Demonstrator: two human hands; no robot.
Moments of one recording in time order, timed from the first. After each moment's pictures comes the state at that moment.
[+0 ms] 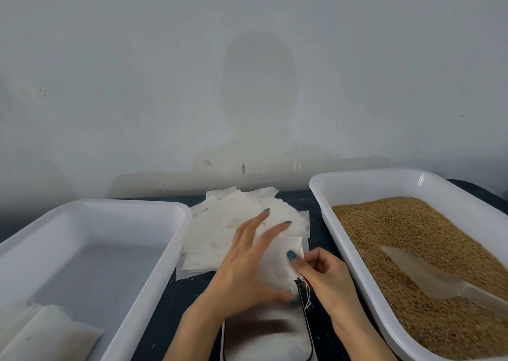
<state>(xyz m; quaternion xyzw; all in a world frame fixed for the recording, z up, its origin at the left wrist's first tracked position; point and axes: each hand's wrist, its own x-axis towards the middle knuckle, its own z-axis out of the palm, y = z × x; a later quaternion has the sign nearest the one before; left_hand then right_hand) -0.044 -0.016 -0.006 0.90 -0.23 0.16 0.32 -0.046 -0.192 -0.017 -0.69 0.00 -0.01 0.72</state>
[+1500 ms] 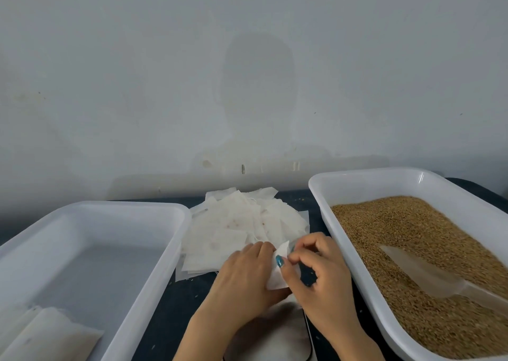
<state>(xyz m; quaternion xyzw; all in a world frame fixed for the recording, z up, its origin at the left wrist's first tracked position) -0.061 -0.030 0.008 0.98 -0.15 0.10 0.09 -0.058 -0.188 -0.009 -0.82 -0.20 -0.29 0.45</state>
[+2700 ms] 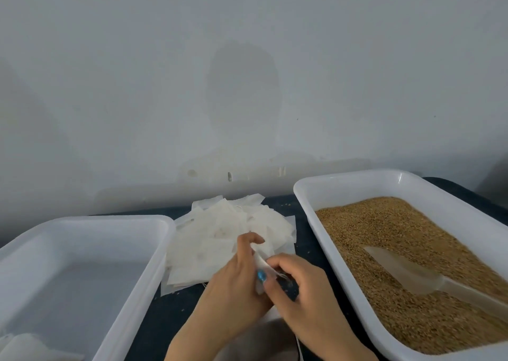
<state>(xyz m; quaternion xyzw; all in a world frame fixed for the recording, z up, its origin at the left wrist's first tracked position) -0.075 -0.040 0.026 0.93 -0.14 0.11 0.31 -0.088 -0.191 0.027 -0.84 -0.23 -0.11 0.48</state>
